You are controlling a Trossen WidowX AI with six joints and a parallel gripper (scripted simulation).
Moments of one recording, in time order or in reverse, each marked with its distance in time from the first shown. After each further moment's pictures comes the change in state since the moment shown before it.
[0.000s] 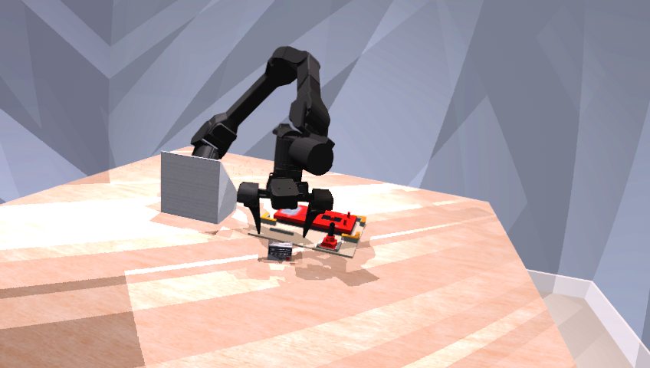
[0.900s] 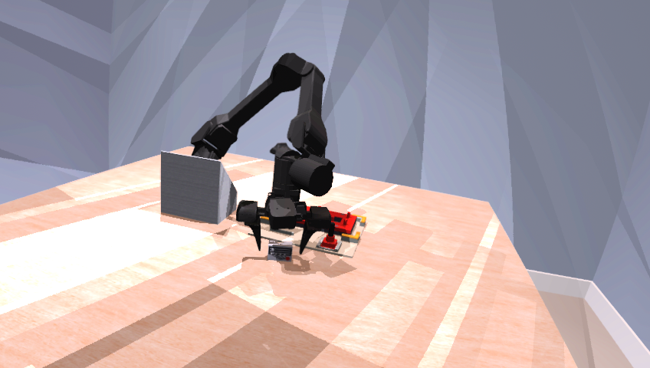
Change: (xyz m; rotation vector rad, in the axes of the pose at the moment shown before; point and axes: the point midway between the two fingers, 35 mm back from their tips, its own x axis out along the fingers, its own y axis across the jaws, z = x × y) arm 0.039 0.001 -0.001 0.000 0.003 0.001
